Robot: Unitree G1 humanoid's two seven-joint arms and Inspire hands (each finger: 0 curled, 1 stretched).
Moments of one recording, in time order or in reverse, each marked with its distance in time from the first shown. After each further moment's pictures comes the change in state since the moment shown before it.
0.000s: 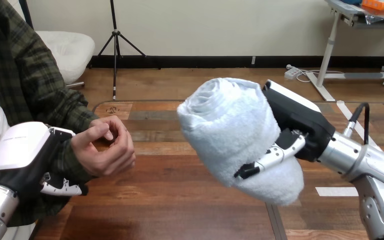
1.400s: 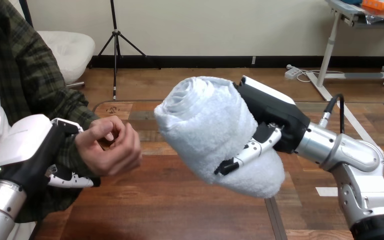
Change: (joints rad) left arm 0.007 -0.083 0.063 -0.074 -0.083 0.012 -0.082; right arm -0.103 0.067 0.040 0.106 -0.055 -0.019 0.012
